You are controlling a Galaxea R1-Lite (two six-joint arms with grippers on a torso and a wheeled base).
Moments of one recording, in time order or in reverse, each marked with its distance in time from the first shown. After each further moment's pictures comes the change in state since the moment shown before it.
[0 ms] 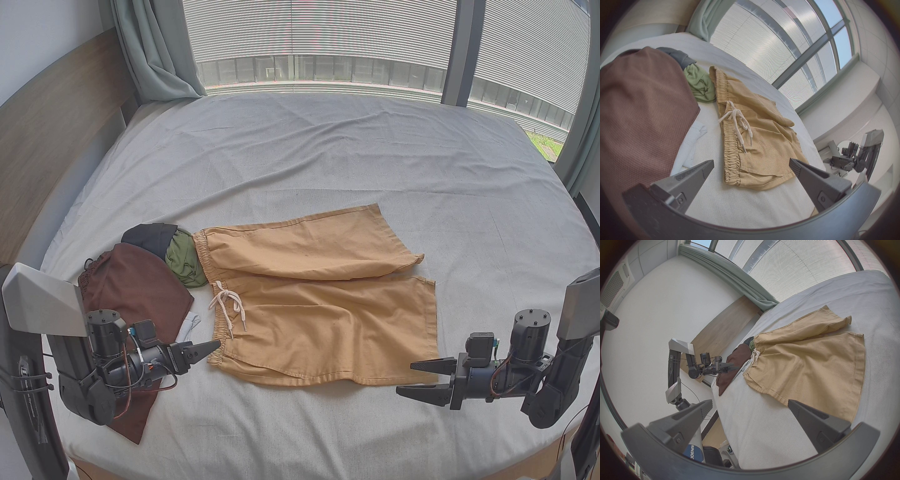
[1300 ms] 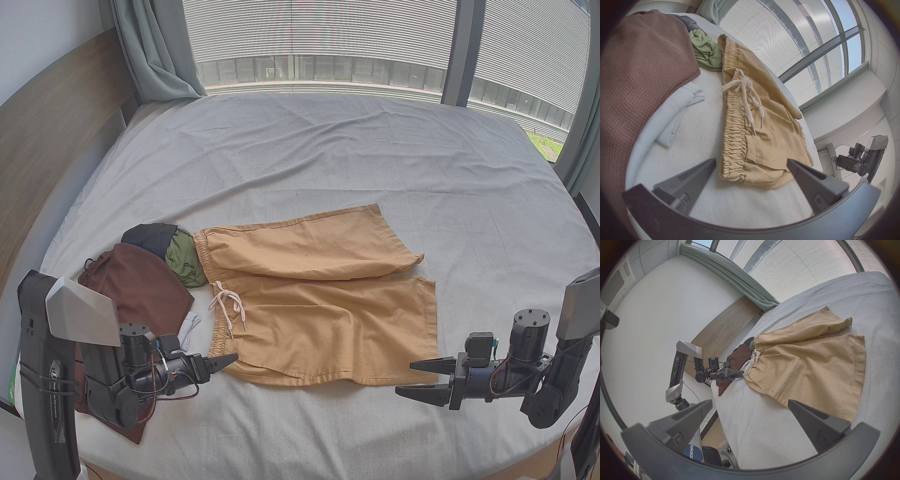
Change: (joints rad) left arm -0.062 0.184 -0.110 0.000 0.023 -0.081; right arm 0.003 0.002 -0.004 -0.001 -0.002 -0.006
